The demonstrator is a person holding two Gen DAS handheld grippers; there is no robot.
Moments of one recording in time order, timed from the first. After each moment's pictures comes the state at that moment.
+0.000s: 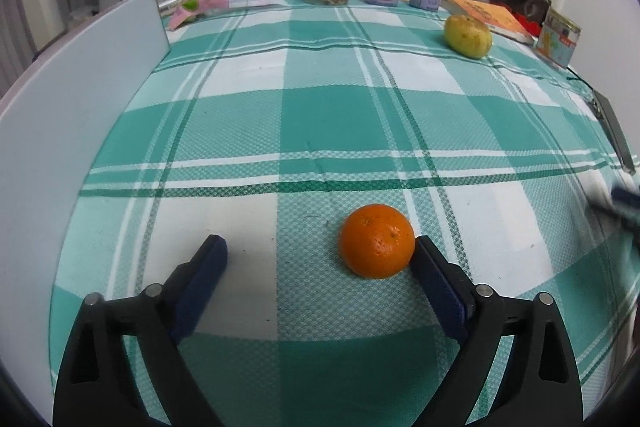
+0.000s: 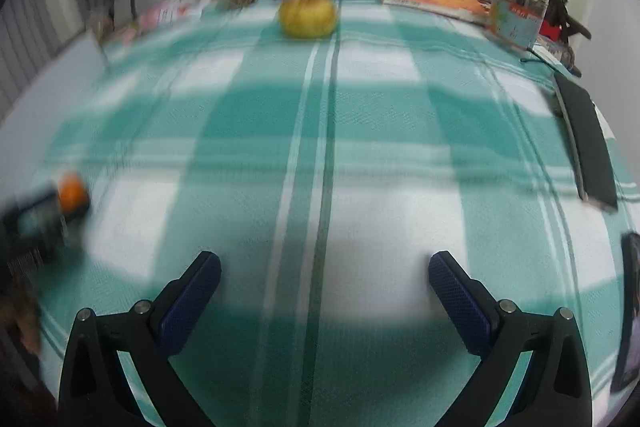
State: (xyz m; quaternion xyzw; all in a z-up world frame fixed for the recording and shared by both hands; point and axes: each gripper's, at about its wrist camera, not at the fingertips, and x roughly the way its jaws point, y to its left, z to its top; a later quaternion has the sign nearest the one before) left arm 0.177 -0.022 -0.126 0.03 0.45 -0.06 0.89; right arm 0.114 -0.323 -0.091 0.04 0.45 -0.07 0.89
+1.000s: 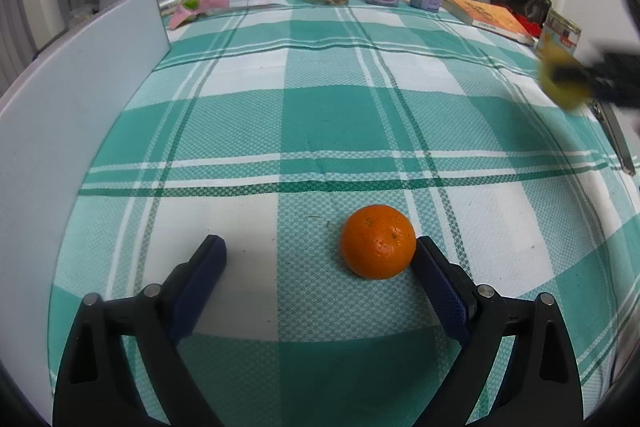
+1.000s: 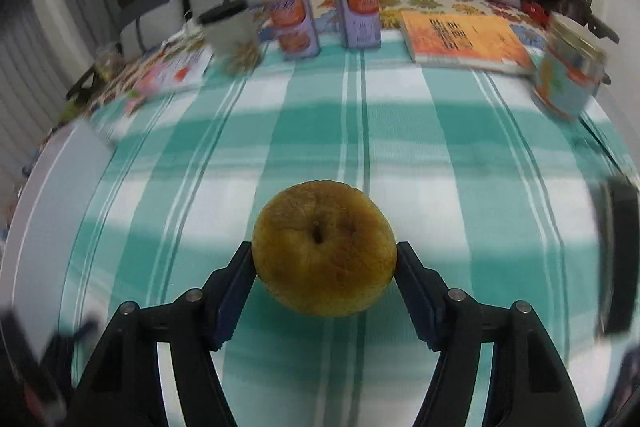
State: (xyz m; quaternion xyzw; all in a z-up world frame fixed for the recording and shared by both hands) left arm 0.177 -0.020 -0.126 0.02 0.45 -0.06 0.89; right arm 0.180 -0.312 -0.057 0.06 0.49 -0.02 0.87
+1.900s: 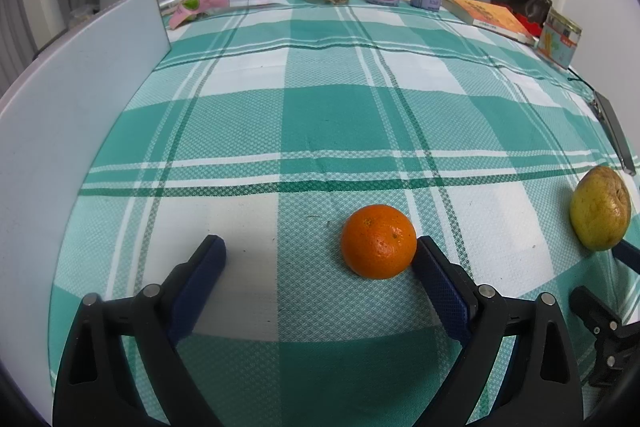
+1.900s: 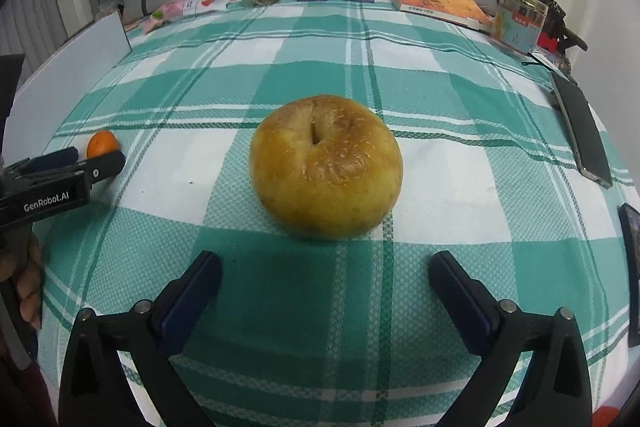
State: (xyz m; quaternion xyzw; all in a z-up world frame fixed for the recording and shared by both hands) left arm 0.177 -0.020 -0.127 0.02 0.45 -0.06 0.89; right arm 0.050 -0.266 -0.122 -0.01 0.46 -0.07 0.89
